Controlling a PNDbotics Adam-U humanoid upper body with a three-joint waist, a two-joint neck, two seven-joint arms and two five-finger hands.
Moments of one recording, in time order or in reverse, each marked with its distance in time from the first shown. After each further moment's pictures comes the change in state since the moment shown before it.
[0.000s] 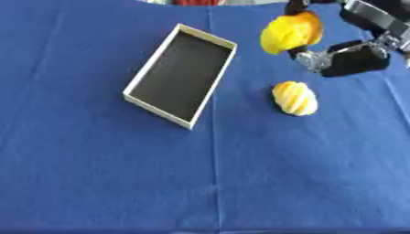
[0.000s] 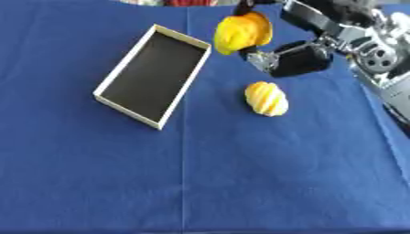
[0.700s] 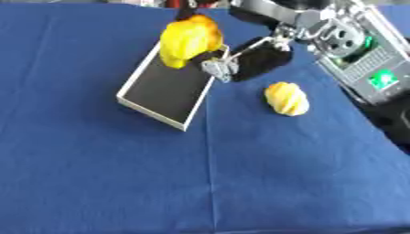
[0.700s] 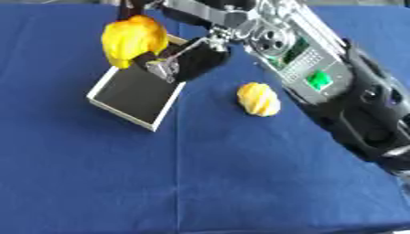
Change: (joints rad) left arm -0.056 0.000 -0.027 -0.001 0.012 -0.001 -0.033; right arm -0.299 0.273 0.209 0.065 0.054 0.160 0.186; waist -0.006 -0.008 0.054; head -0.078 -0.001
